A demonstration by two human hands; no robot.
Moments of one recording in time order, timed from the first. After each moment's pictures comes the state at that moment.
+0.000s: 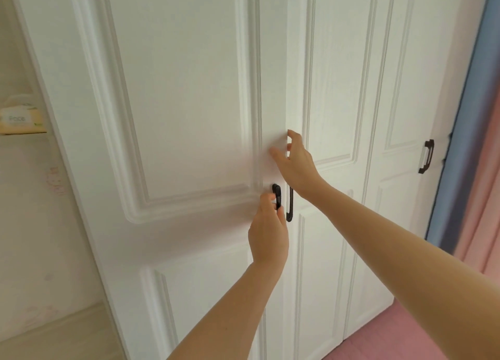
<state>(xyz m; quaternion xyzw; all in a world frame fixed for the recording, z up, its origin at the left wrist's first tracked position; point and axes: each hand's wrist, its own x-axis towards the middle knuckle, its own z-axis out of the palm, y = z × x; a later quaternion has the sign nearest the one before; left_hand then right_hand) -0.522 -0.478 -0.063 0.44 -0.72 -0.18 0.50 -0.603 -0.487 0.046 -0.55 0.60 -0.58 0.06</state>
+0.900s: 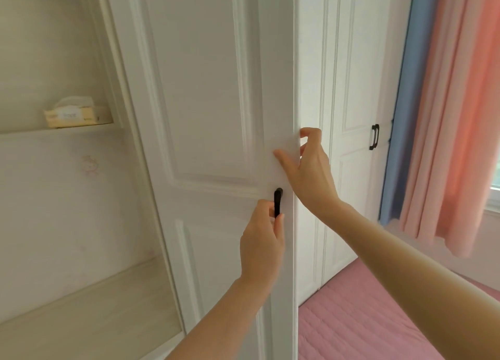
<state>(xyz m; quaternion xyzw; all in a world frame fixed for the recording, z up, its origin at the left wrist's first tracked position) -0.366 -0.276 -0.077 0.30 -0.76 -0.20 0.53 -0.469 -0.251 0.027 -0.50 0.63 -0.59 -0.11</state>
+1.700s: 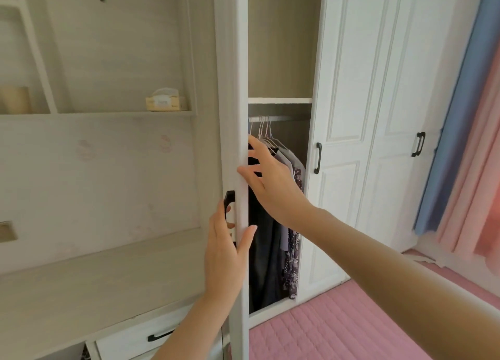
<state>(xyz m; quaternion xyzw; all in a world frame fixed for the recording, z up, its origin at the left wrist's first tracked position) -0.164 -0.201 -0.100 0.38 -0.70 -0.14 0.58 -0.276 -0.184 0.023 -0.72 0.50 -0.48 0.01</state>
